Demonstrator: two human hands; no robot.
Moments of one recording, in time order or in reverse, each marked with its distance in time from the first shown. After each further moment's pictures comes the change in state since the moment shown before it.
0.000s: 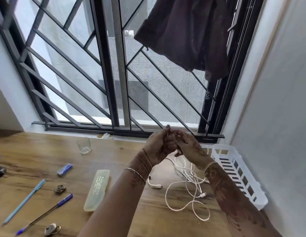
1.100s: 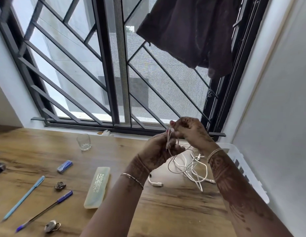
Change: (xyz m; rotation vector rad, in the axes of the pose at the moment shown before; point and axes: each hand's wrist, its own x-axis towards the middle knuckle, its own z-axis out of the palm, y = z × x) left_hand -0.017 -0.007 -0.016 -0.043 -0.163 0.023; right_hand 0.012 -0.040 -0.006 -0.103 0.125 -0.093
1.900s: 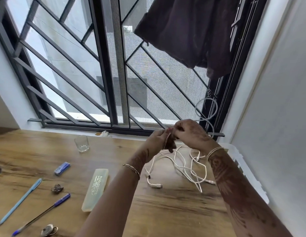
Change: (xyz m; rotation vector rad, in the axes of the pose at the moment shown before) left_hand 0.025 0.009 -0.012 0.706 0.226 0.121; right_hand 0.007 -0.009 -0.006 -0.649 -0.072 0.002
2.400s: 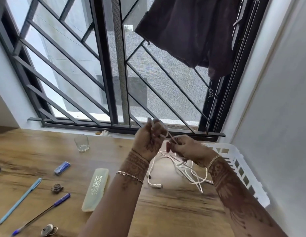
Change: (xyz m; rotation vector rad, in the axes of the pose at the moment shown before) left_hand -0.015 0.027 -0.006 -1.040 -0.010 -0.007; right_hand -0.018 0.021 0.034 0.636 -0.406 0.116
